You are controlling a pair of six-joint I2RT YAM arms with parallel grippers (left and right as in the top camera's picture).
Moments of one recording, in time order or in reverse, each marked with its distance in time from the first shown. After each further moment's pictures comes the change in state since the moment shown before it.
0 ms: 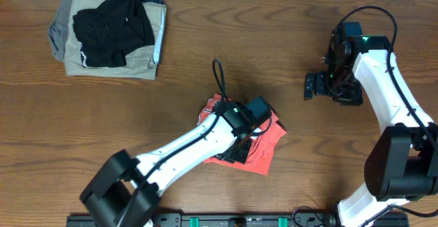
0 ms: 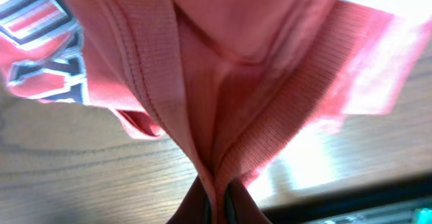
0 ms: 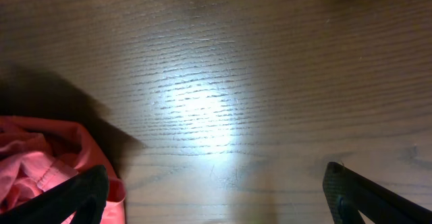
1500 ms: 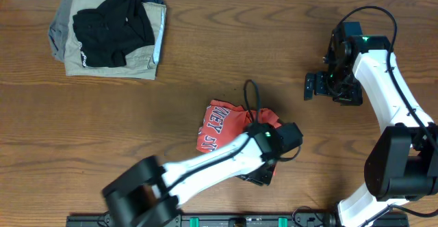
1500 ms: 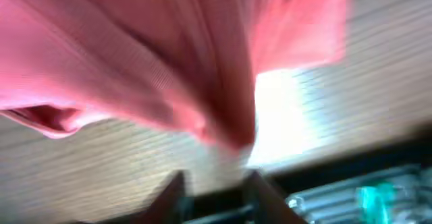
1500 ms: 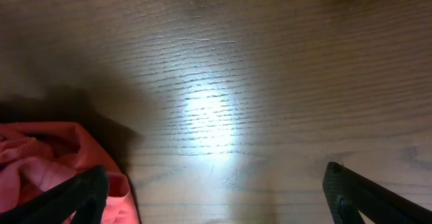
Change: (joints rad) left arm -0.211 0.080 0.055 0.021 0.060 -0.166; right arm 0.000 0.000 0.000 0.000 0.000 0.000
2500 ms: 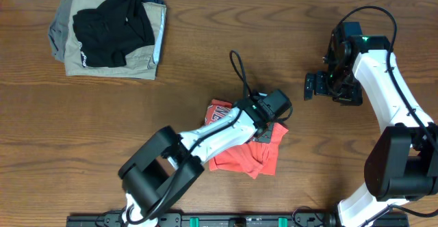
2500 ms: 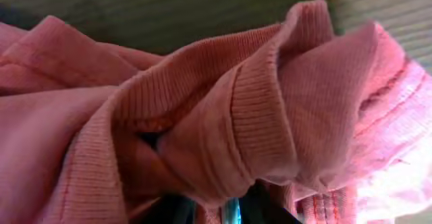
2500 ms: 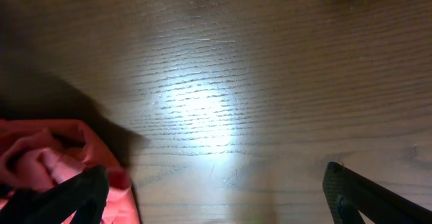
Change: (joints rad) left arm 0.193 0.178 -0.019 0.453 -0.162 0.061; right arm 0.001 0.000 0.000 0.000 0.000 0.000
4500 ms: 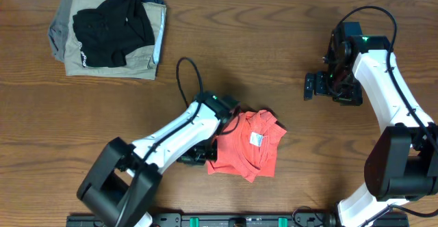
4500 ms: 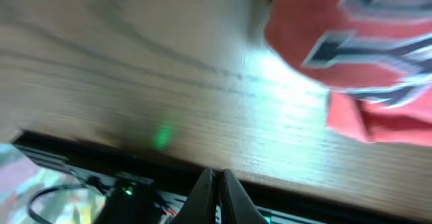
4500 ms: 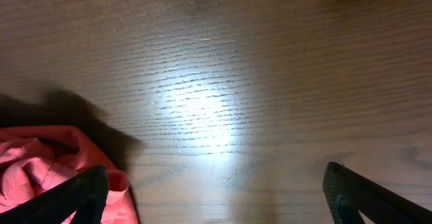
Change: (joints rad) left arm 0.190 -0.223 -0.139 -0.696 -0.010 -0.032; right arm 0.000 0.000 0.000 0.000 0.000 0.000
